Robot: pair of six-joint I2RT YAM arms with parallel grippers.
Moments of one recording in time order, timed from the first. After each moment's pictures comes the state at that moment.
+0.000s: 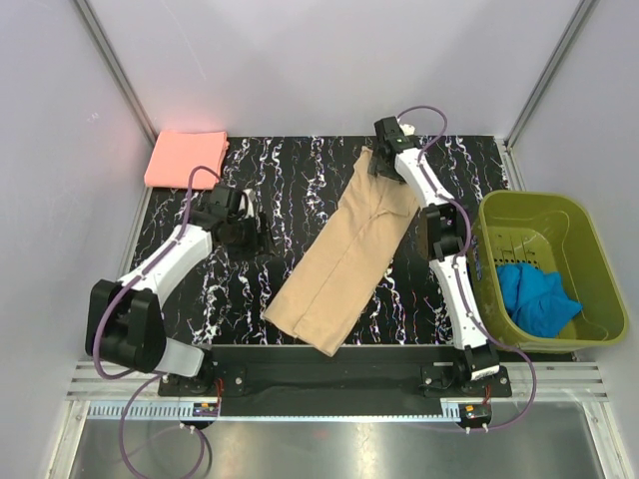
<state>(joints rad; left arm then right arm) -0.26 1.41 0.99 -0.63 0.26 -0.42 0.27 2.75 2.66 -0.93 0.33 0.51</state>
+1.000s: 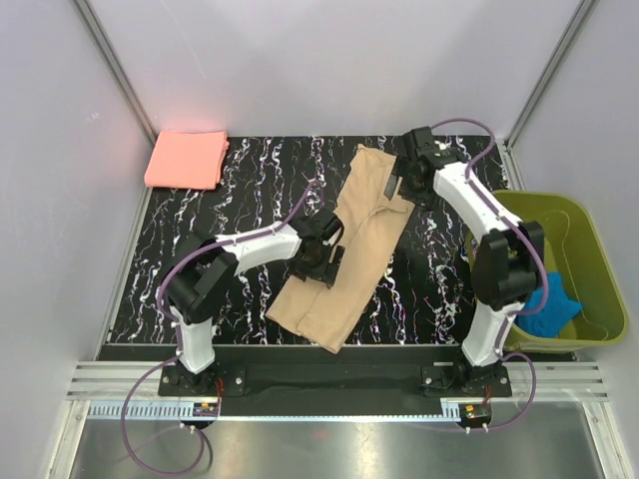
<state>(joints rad) -0.77 1.89 1.25 -0.66 0.02 -0.44 0.29 1.84 1.64 -0.85 0.18 0.59</state>
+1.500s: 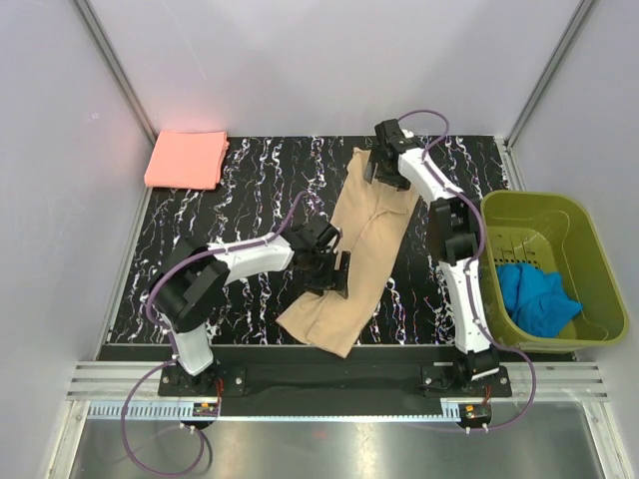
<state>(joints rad) -0.79 1.80 1.10 -0.49 0.23 -0.59 0.29 2.44 2.20 -0.80 0.22 0.53</state>
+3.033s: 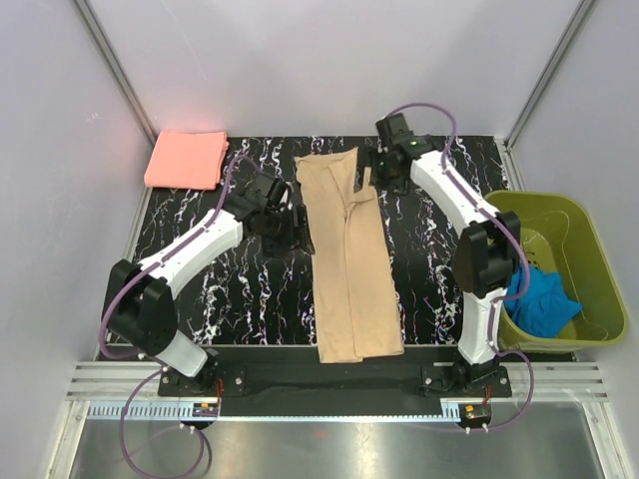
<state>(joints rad) -0.52 1.55 1.23 -0.76 0.24 -0.62 0.37 1.99 1.91 -0.86 -0.02 0.44</state>
